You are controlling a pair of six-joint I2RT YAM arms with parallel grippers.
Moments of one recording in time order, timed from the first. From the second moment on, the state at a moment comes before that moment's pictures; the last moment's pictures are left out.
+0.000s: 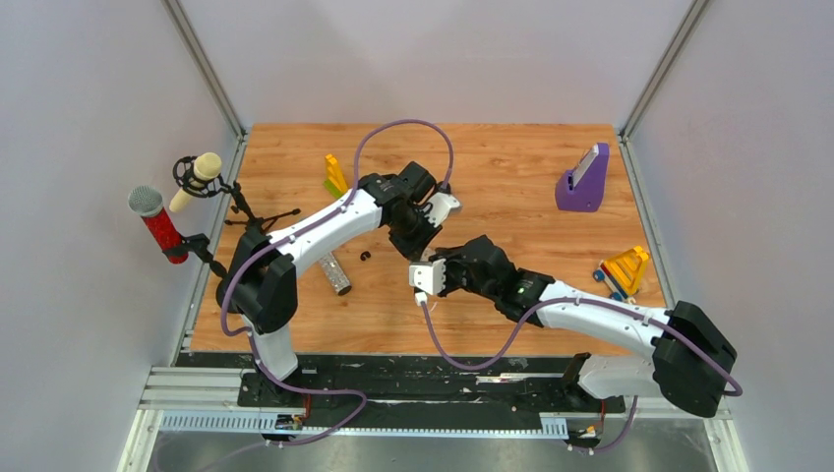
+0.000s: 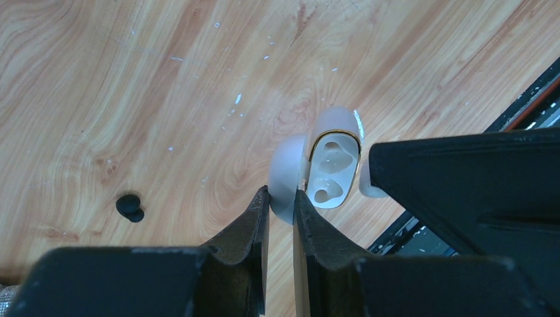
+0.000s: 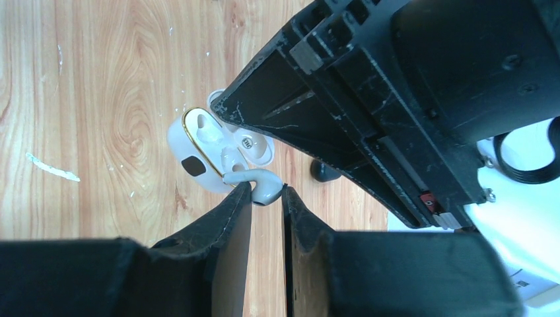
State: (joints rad) left arm -0.73 1.80 1.53 -0.94 0.23 0.17; right arm 0.94 1.25 0.70 0.07 0.01 -0.99
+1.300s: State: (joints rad) left arm -0.76 1.80 1.53 -0.94 0.23 0.19; right arm 0.95 1.29 0.67 0.15 0.07 -1.04
